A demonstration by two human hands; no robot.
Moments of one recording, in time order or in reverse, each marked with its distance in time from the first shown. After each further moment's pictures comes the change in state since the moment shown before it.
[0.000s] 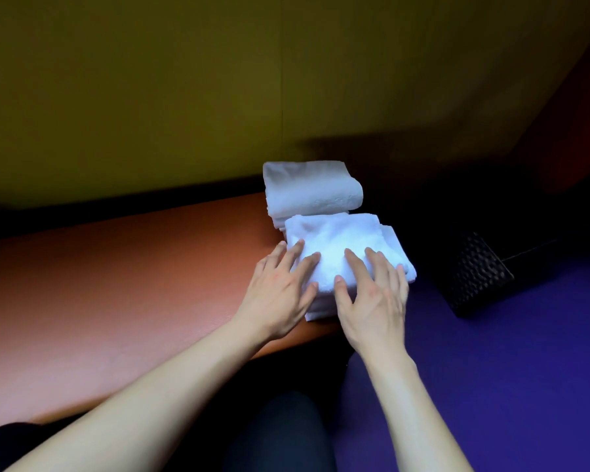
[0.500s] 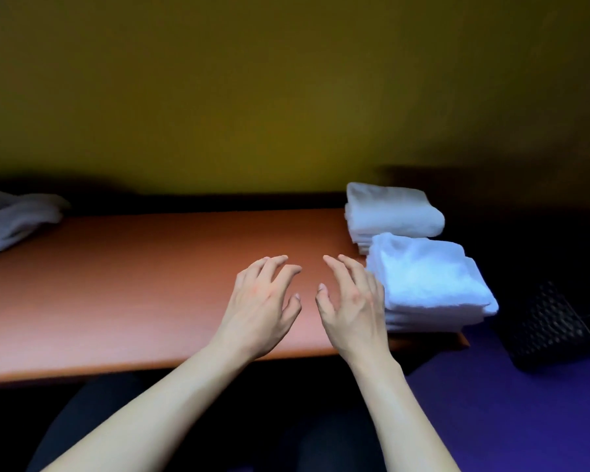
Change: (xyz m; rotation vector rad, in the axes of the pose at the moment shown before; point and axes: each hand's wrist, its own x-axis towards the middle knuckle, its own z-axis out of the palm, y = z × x) left_hand -0.135 -0.095 -0.067 -0.030 0.245 -0.248; right_hand -0.034 -0.154 0.017 0.251 -0.130 -0.262
